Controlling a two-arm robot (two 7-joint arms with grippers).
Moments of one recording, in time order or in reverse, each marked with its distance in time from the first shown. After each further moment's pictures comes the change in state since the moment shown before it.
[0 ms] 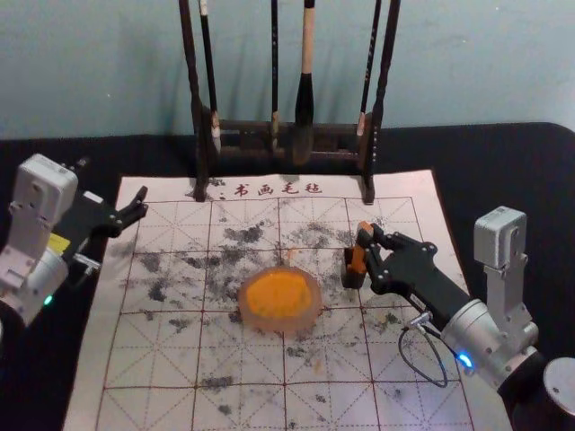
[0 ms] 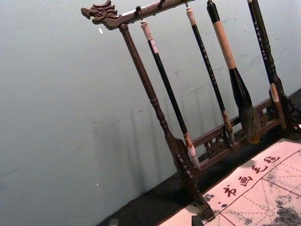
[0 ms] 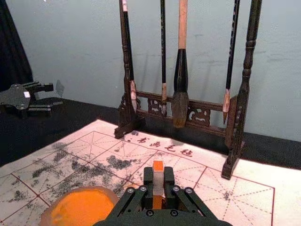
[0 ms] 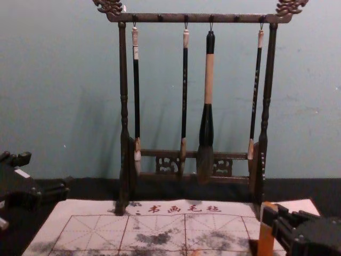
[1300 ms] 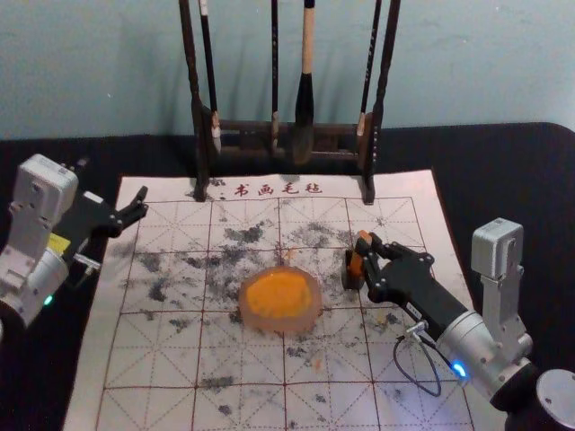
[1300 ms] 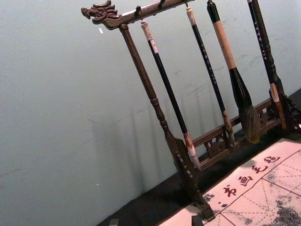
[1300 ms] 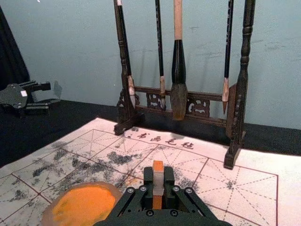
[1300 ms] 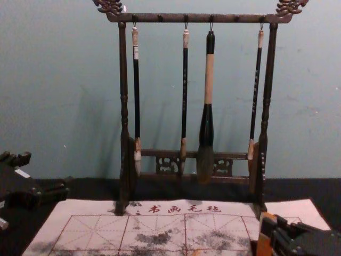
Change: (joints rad) left arm 0.000 0.000 0.000 0.000 0.000 0.000 0.000; right arm -0.011 -0.026 0.003 0.032 0.011 -0.020 -0.003
